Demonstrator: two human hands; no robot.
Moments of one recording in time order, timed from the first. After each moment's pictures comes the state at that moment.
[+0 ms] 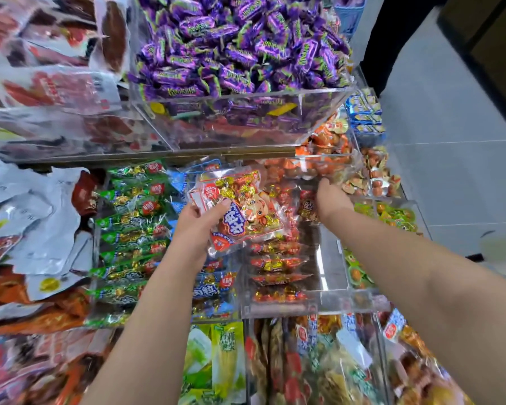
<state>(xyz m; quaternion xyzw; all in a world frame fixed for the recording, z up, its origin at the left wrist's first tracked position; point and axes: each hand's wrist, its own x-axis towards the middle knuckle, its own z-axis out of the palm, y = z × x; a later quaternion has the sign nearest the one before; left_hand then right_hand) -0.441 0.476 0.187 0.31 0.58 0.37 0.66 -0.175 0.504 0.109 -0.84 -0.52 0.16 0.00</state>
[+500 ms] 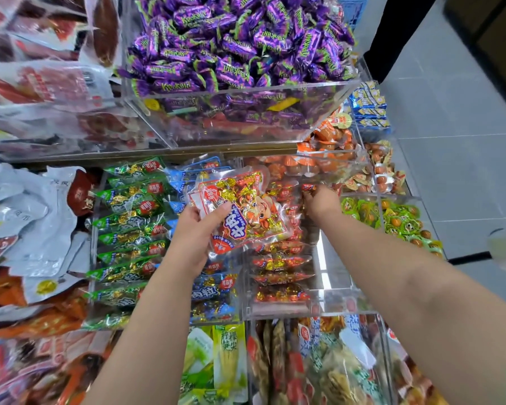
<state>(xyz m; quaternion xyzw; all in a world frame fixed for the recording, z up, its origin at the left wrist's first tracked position) -0.442 0.473 0.184 0.32 0.57 0.36 0.67 -0.187 0.514 0.079 -0.86 -0.41 0.27 0.12</state>
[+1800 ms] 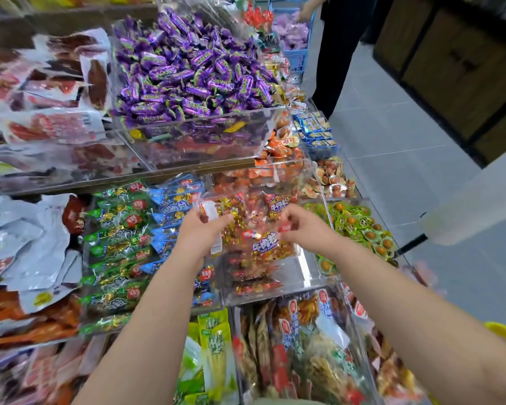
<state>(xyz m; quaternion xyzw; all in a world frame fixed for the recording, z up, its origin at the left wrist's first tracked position) -0.408 0.451 0.199 0.48 0.63 0.28 0.54 -0.194 0.386 0.181 -0.68 -0.53 0.42 0.29</state>
